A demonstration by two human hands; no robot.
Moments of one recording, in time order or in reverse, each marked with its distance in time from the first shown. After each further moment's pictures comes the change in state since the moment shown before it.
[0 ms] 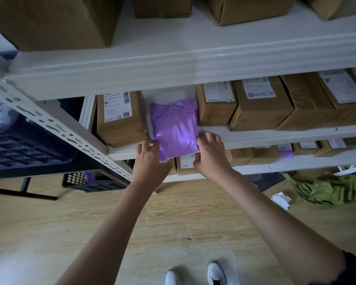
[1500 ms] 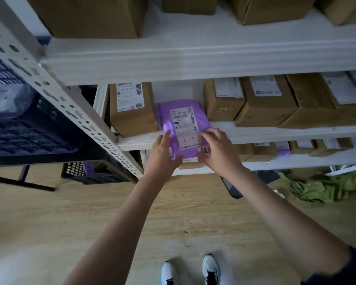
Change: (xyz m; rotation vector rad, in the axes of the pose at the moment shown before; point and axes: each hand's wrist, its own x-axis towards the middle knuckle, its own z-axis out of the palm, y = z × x) left_hand -0.012 -0.002 0.004 -0.323 0.012 0.051; right_hand -0.013 0.000 -0.006 0.006 0.055 -0.127
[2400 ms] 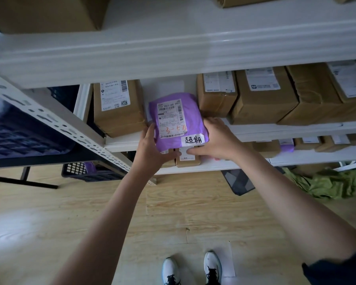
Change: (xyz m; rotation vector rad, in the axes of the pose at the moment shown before) left_hand 0.026 0.005 0.002 -0.110 0.040 -0.127; right_hand 0.040 0.025 -0.039 0.212 -0.269 0.075
